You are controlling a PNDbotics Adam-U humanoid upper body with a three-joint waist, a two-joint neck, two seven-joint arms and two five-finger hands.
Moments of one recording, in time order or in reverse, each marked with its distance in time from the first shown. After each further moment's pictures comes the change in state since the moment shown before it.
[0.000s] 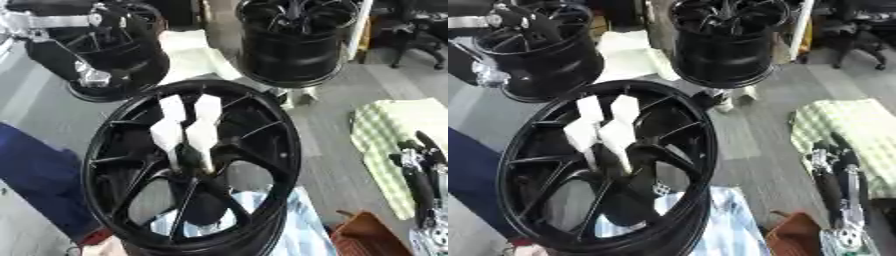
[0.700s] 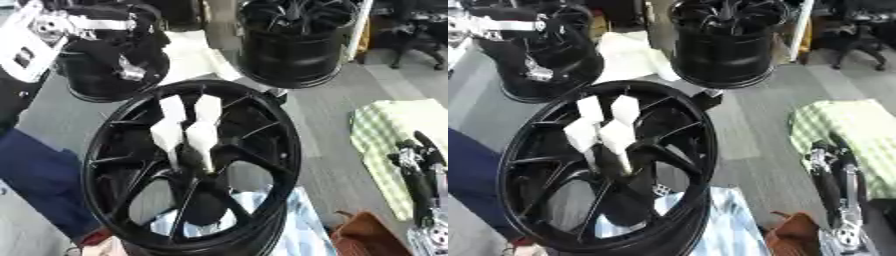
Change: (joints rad) left arm -0.037 -0.159 0.051 0.246 -0.216 -0.002 0.002; right arm -0.004 0.000 0.000 0.004 0.000 -0.001 -0.001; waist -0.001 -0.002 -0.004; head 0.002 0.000
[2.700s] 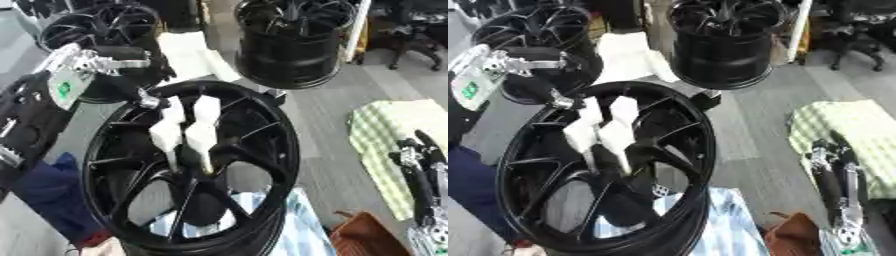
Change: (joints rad) left arm 0.026 -0.091 0.003 0.179 -0.179 -0.114 0.114; right arm -0.009 0.000 0.000 0.003 -0.001 0.000 0.000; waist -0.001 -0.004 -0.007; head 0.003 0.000
